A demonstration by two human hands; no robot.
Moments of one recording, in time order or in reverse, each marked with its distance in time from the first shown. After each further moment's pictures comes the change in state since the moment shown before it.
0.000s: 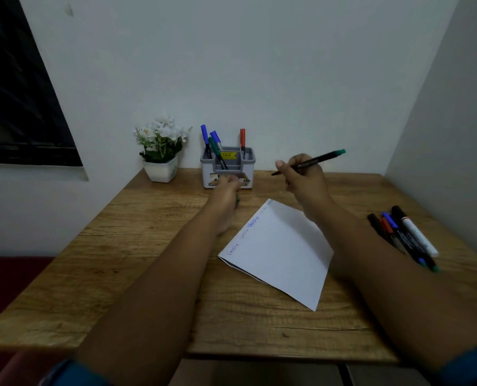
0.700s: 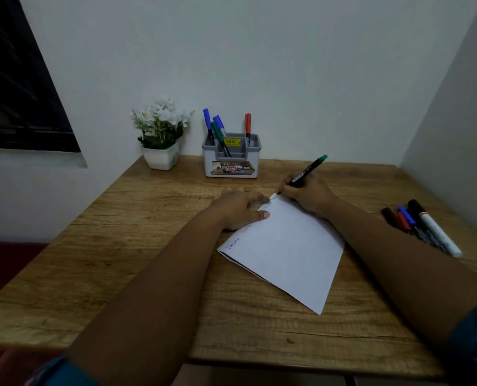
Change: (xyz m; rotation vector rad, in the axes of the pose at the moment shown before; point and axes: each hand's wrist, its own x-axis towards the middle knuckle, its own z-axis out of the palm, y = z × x) left_hand 0.008 -0.022 -0.009 1.295 -0.360 0.184; right_hand 0.027 0.061 -0.020 -0.575 -0.307 -0.009
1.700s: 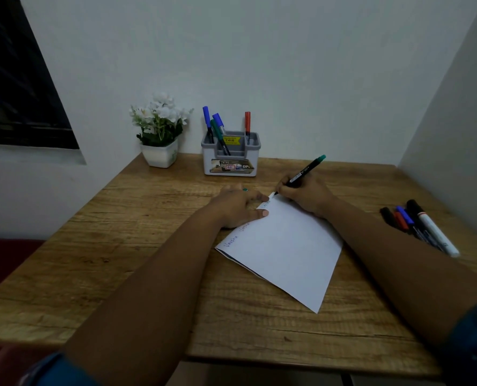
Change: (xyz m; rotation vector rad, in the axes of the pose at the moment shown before) left_hand -0.002 0.002 -0.001 0.007 0.000 -0.009; right_hand 0.001 0.002 -0.001 -0.017 -0.047 -0.044
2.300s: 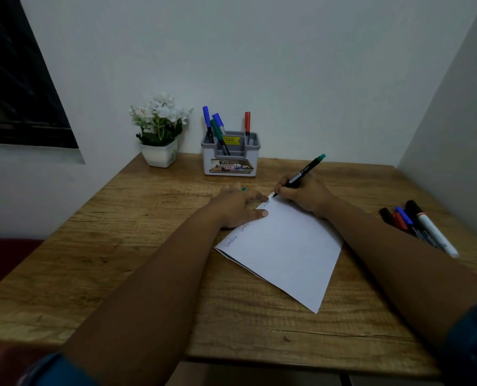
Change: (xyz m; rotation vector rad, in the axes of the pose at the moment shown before) left_hand 0.002 -0.002 0.002 -0.011 0.002 -0.006; right_hand 0.001 0.001 0.001 0.052 -0.032 0.010
